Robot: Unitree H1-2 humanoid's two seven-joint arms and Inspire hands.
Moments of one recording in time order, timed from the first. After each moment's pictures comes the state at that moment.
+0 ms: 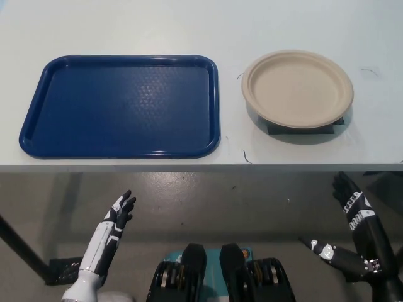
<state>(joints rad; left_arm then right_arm) -0.03 0.14 -0.06 0.13 0.09 -0.21 -0.04 0.03 -0.15 0.05 -0.09 0.12 -0.19 0.09</state>
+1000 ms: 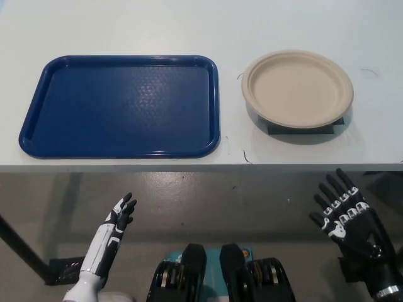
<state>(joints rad) -0.03 0.13 -0.06 0.14 0.09 -0.20 -0.04 -0.03 -0.13 -0.02 -0.10 0.70 0.16 0.10</state>
